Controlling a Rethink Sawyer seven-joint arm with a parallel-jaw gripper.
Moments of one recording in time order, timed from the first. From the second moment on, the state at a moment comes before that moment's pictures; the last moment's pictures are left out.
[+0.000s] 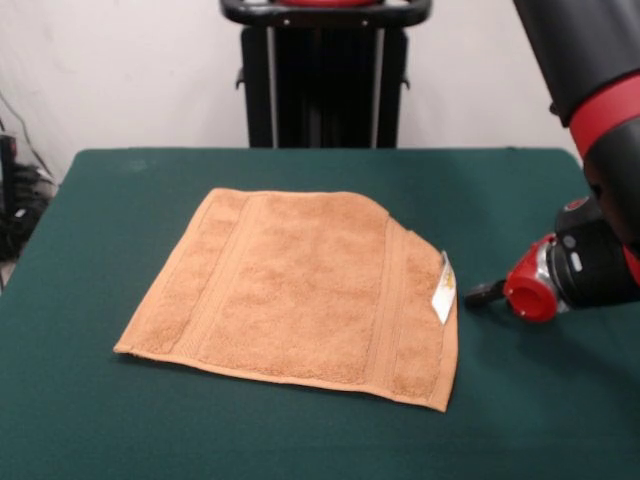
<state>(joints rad) 0.28 0.14 -0.07 0.41 -0.46 1.71 1.20</state>
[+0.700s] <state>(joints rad) 0.28 0.08 -0.07 0.53 -0.46 1.71 1.20</state>
